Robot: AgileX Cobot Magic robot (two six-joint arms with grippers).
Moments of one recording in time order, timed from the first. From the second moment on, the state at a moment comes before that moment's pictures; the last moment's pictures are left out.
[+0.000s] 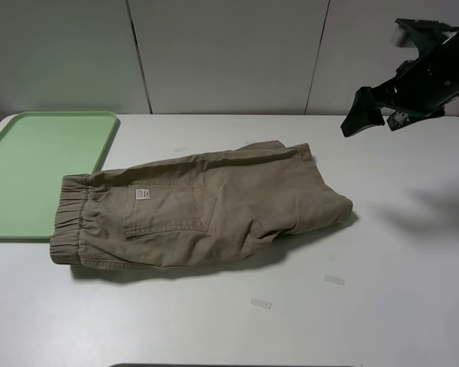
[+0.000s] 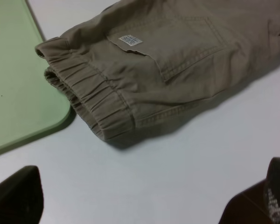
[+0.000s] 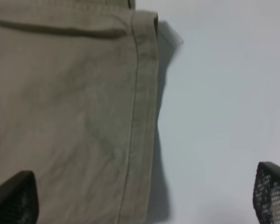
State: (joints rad) left arm -0.47 -0.01 -0.49 0.06 1.06 -0.05; right arm 0.02 1.69 -1.17 0.42 0.75 -0.52
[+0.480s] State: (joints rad) left arm -0.47 -0.01 -0.49 0.06 1.06 -0.05; right arm -0.05 1.93 -1.29 0.63 0.84 -0.73
